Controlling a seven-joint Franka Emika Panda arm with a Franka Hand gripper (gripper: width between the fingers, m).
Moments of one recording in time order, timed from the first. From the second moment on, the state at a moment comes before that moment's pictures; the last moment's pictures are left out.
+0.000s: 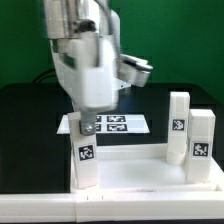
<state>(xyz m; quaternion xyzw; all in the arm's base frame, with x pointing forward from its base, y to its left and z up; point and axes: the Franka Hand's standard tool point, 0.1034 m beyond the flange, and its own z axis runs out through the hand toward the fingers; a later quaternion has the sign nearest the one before) 0.633 -0.055 0.111 -0.72 0.69 0.00 0.07</state>
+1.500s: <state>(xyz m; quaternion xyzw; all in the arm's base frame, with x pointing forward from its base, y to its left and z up) 0.632 -0.056 0.110 -0.95 0.31 -0.03 0.04</state>
